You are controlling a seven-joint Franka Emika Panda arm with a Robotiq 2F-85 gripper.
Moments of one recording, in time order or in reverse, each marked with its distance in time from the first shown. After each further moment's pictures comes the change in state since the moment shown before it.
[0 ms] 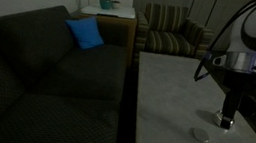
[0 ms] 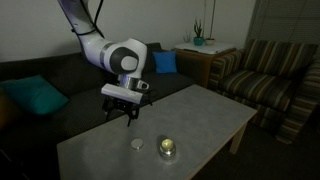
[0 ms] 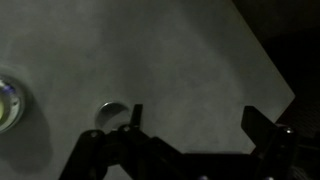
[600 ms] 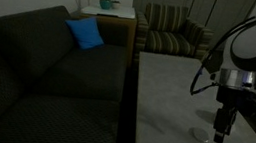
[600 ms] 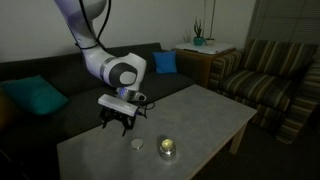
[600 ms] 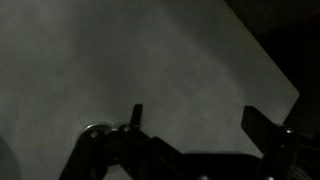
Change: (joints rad) arm 0.004 0.106 0.006 0.059 0.026 0.001 0.050
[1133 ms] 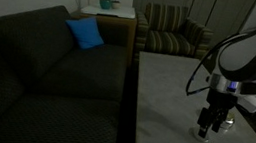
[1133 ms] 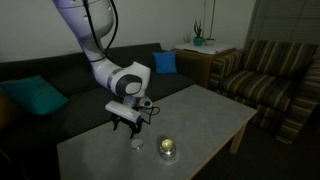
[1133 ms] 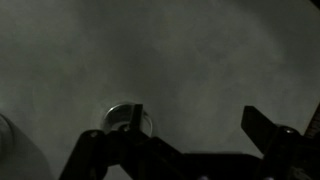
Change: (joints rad) arm 0.011 0.143 -0.016 0.164 0.009 0.073 0.138
